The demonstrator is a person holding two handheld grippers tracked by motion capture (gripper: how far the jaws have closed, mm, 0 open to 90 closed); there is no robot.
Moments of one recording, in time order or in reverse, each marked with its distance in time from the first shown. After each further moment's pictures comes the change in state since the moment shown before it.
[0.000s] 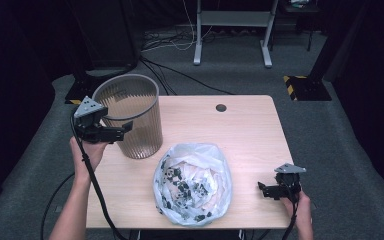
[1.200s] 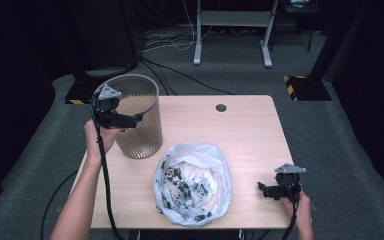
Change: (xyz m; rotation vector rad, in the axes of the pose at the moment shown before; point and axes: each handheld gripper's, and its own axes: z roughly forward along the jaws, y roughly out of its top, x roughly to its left) left arm 0.007 0.021 0.057 0.135 0.025 0.054; right arm 0.000 0.000 0.000 0.000 0.002 0.000
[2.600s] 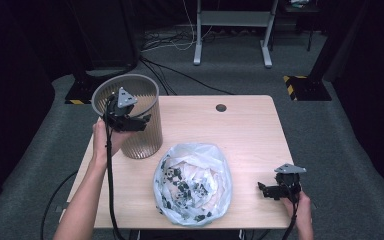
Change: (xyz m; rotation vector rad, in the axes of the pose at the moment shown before) left arm -0.034 0.005 0.003 0.011 0.078 0.184; right arm 0.000 0.000 0.000 0.000 0.002 -0.002
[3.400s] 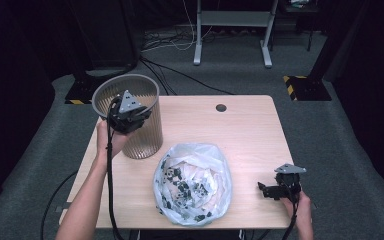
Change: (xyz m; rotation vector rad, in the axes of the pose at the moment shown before) left arm -0.005 -0.003 0.005 -0.067 -0.093 0.076; right arm 0.000 0.000 0.000 0.000 -0.001 0.000
